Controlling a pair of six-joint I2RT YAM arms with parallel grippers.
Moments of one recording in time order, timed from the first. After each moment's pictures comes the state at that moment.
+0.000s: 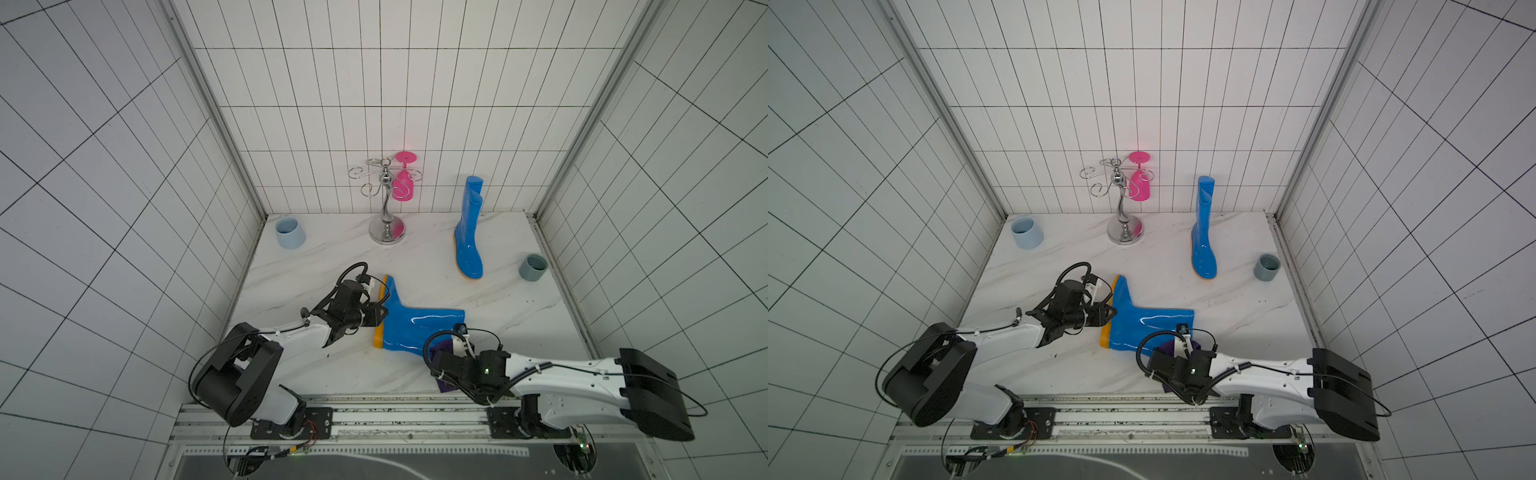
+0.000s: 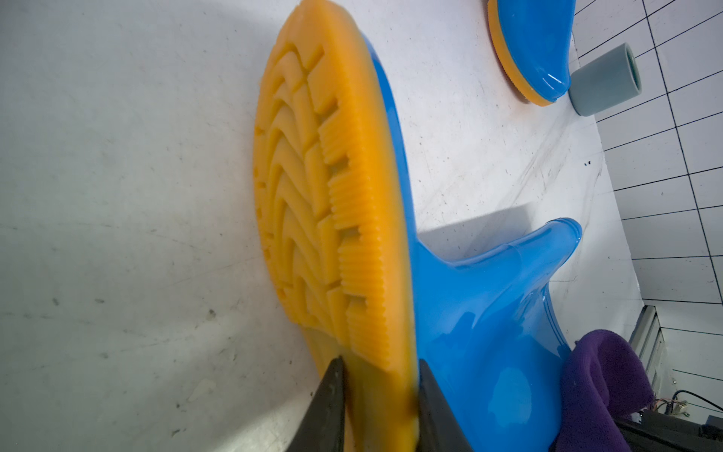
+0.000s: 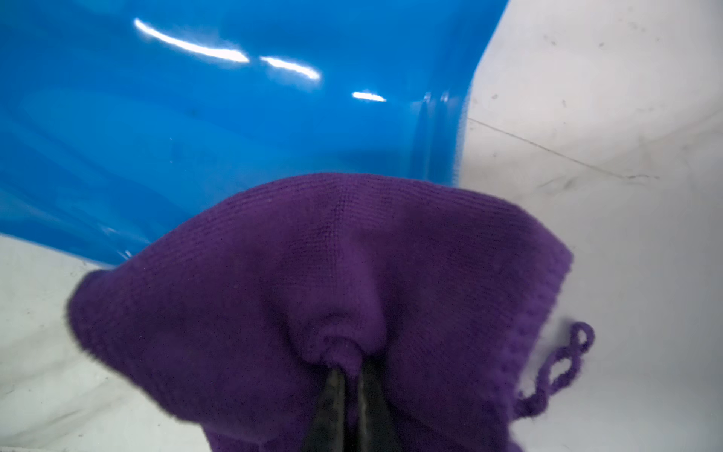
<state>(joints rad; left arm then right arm) -0.53 1.46 0.57 0.13 0.32 -0.56 1.26 1.17 0.57 -0.72 0.45 1.19</state>
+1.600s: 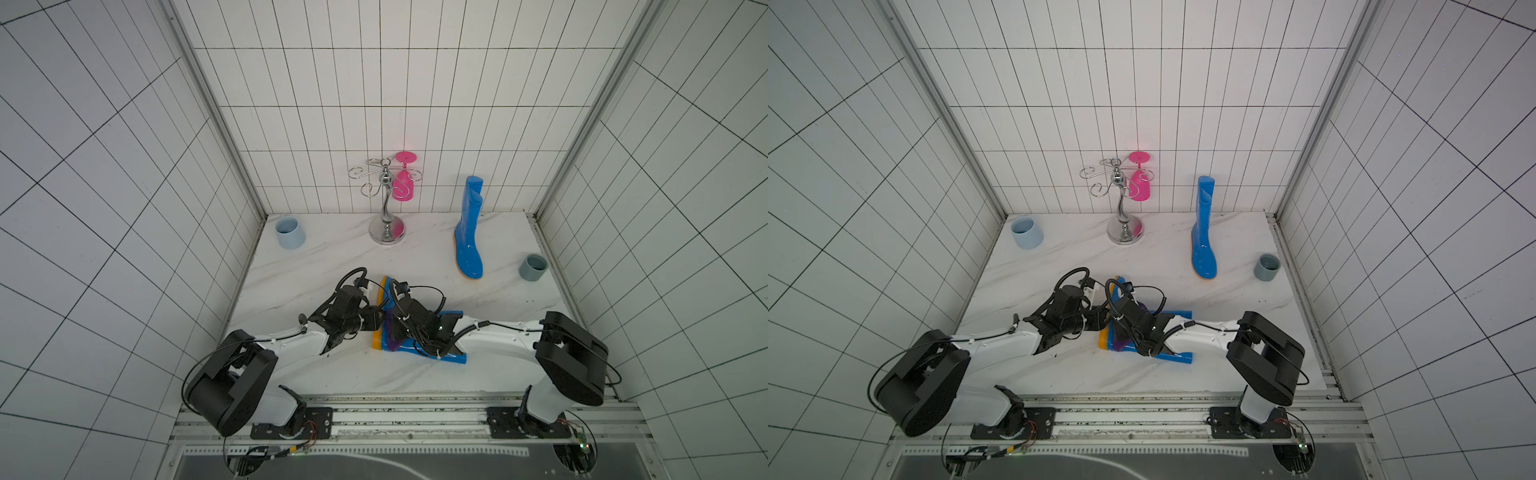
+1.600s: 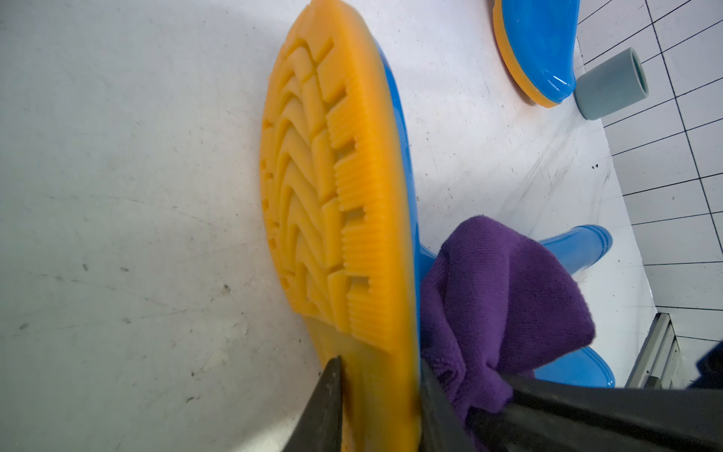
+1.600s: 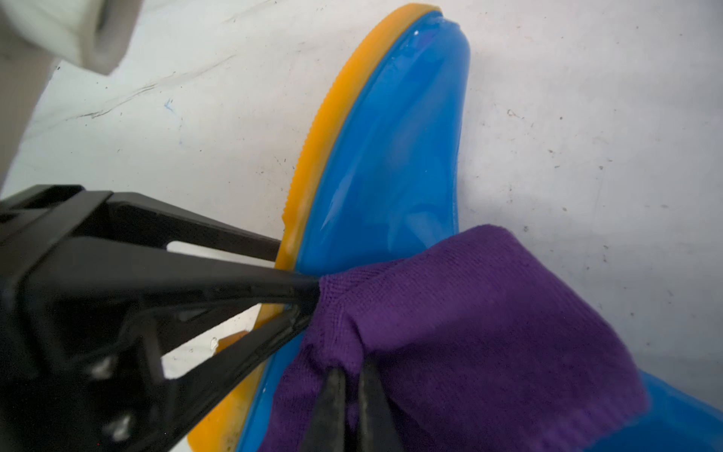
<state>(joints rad) -0.56 1.40 0.52 0.14 0.26 -0.58 1.04 1.66 0.91 -0.05 0.25 0.64</state>
